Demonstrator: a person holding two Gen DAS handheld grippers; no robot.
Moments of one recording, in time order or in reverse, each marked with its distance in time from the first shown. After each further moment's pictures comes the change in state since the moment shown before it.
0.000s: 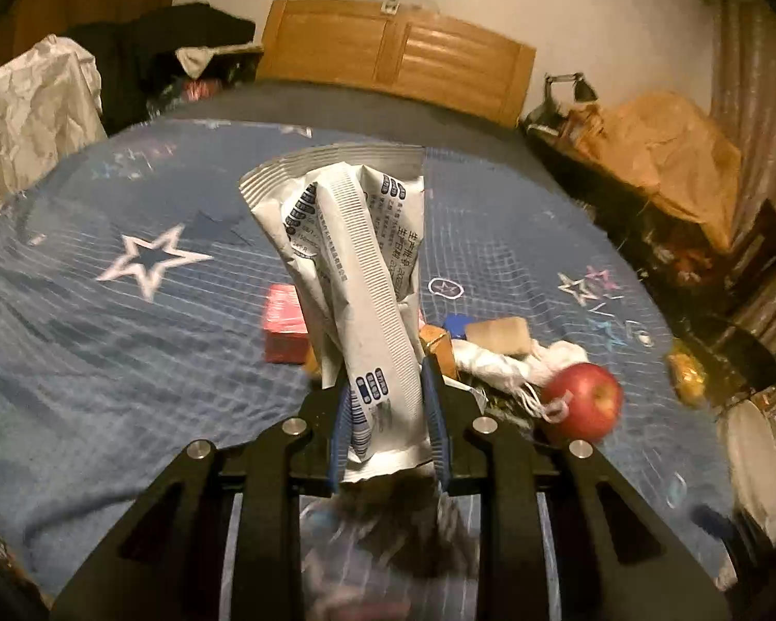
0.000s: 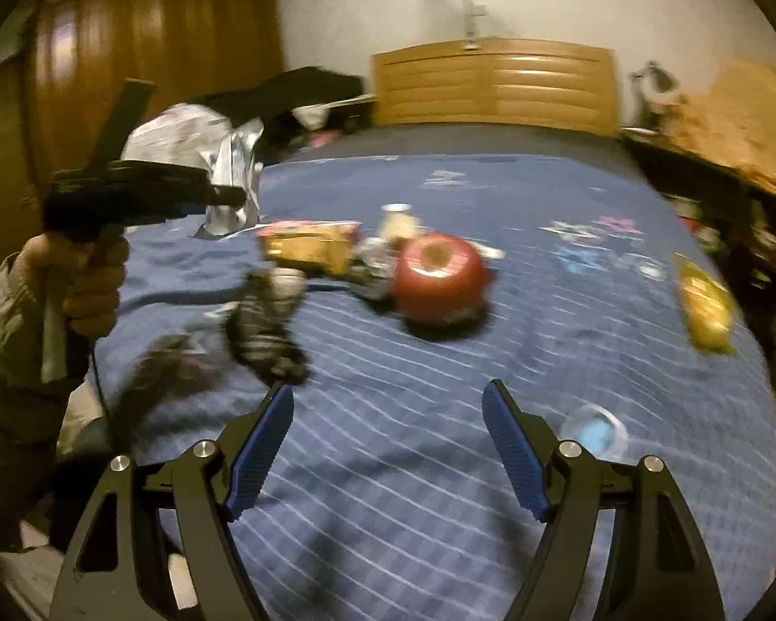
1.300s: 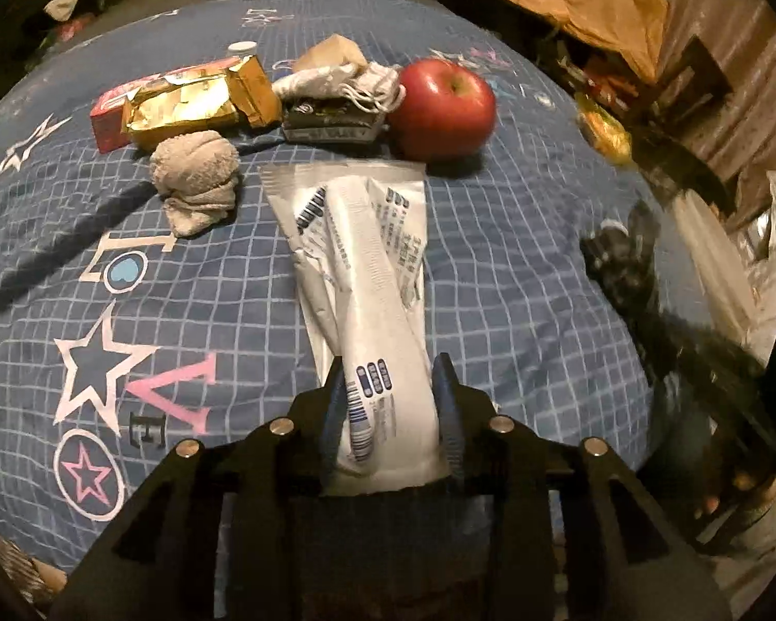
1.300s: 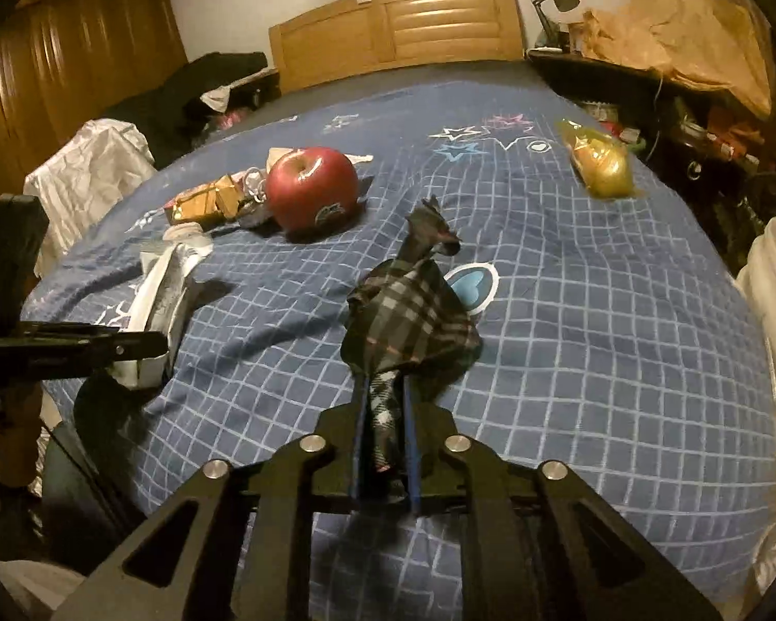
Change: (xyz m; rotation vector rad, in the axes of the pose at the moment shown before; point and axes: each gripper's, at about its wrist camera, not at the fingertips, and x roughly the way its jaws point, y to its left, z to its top) left arm 0.032 -0.065 -0.121 0.188 0.403 -0.196; right arm -0.037 -0.052 -0.068 0.244 0.093 -0.182
